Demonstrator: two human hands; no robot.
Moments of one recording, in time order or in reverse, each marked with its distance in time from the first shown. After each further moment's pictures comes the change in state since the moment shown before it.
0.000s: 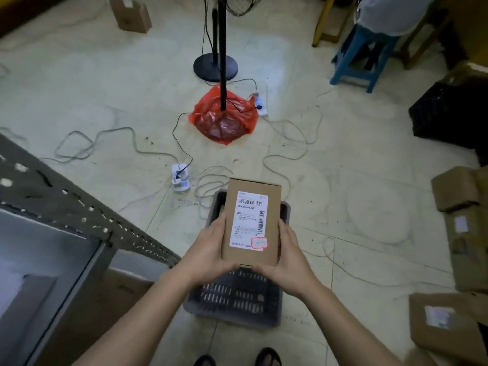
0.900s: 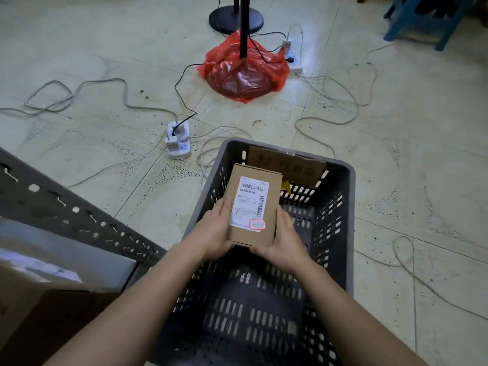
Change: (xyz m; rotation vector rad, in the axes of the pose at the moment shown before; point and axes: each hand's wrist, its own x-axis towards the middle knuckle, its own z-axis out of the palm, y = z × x) left_hand 0.171 -0.319 0.214 0.403 -0.027 -0.135; right_hand 0.201 0.346 0.211 -0.117 -0.066 0.045
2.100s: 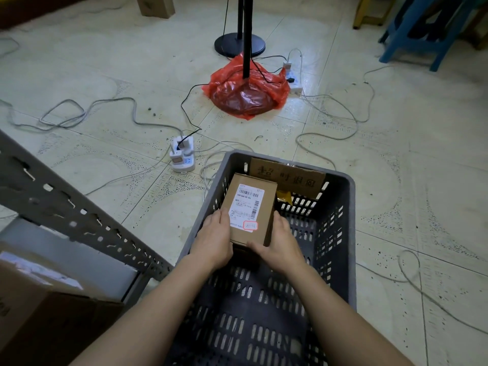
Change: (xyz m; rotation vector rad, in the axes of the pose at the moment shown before) left_hand -0.002 0.010 0.010 0.022 0.183 -0.131; right_hand 0.014 -0.011 0.010 -0.173 0.087 0.049
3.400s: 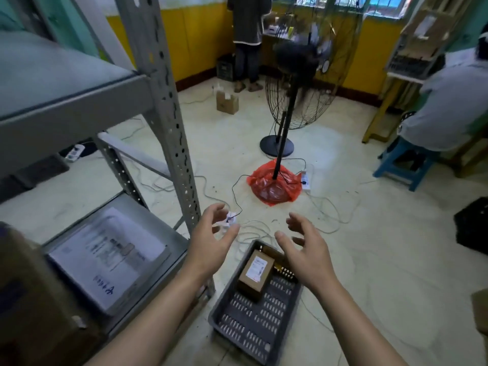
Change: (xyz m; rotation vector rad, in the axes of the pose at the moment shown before) left_hand -0.352 0.230 -0.607 -0.903 0.595 -0.105; right_hand -0.348 -0.430 -0.498 0.278 0.179 -0.367
